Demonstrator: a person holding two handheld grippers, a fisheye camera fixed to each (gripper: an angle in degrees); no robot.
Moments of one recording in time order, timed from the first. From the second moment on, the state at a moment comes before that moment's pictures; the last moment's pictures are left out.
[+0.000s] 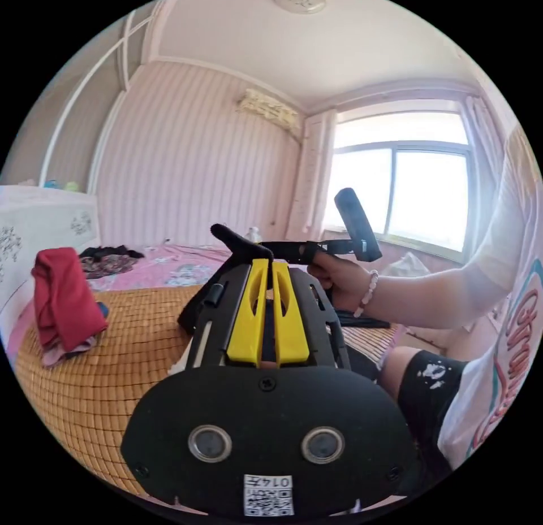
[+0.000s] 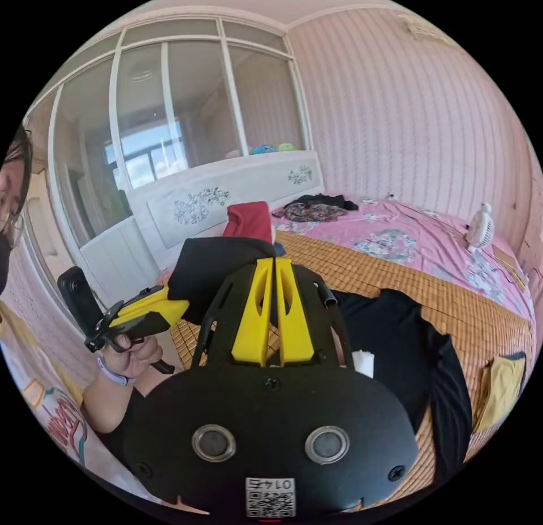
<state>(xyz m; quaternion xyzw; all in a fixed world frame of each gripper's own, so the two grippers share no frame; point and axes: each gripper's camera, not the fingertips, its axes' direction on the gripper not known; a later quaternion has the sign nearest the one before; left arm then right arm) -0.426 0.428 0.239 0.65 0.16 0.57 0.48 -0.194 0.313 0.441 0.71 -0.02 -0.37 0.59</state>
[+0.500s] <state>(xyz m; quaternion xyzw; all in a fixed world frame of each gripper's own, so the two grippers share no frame) -0.302 0.404 0.403 0.37 0.04 0.68 0.64 0.067 0.302 0.564 0.62 0.01 -0.16 0.77</state>
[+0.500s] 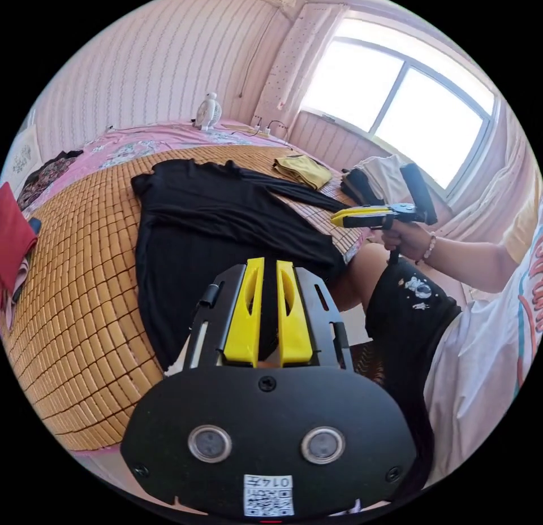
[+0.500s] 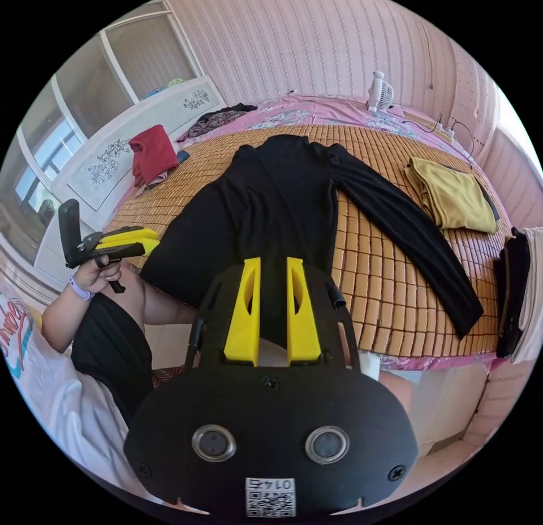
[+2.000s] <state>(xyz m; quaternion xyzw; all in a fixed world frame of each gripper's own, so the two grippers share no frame) -0.116 0.271 0.408 0.40 -0.11 0.50 0.76 0.151 0.300 0.531 0.46 0.04 -0.29 0.84</state>
